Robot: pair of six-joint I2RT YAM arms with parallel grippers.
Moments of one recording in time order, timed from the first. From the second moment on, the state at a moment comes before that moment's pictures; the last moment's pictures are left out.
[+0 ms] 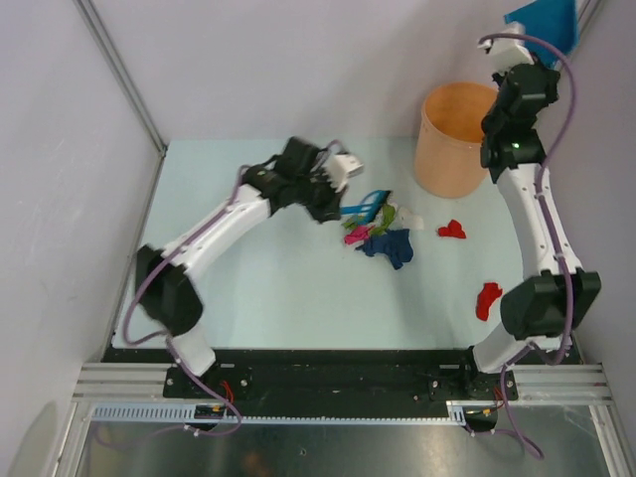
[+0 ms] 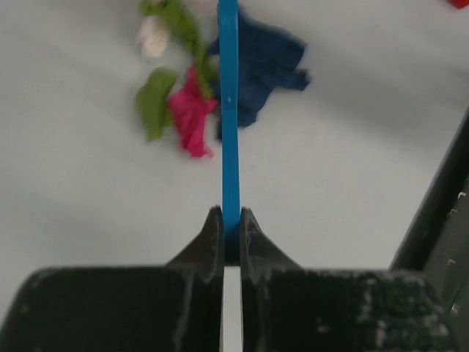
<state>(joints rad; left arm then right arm) -0.59 1.66 1.56 -0.72 0.39 0.28 0.08 1.65 1.78 0.06 0.69 -0.95</state>
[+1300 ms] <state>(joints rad) -1.07 2.56 2.03 -0.10 -0.22 1.39 0.22 1.21 1.44 -0.22 0.58 -0.49</state>
